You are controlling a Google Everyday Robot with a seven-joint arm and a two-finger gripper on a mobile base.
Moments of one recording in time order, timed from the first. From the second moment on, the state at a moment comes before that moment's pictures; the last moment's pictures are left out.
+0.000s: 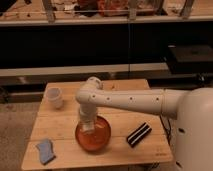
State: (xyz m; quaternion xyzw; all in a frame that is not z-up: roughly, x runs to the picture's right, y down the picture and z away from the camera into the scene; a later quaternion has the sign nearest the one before) arm -0.104 0.168 0.762 -0.15 -0.31 -0.71 0.62
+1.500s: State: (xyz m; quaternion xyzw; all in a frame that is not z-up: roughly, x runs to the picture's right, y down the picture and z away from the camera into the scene) arm -0.104 0.166 0.764 -0.14 -0.32 -0.71 0.61
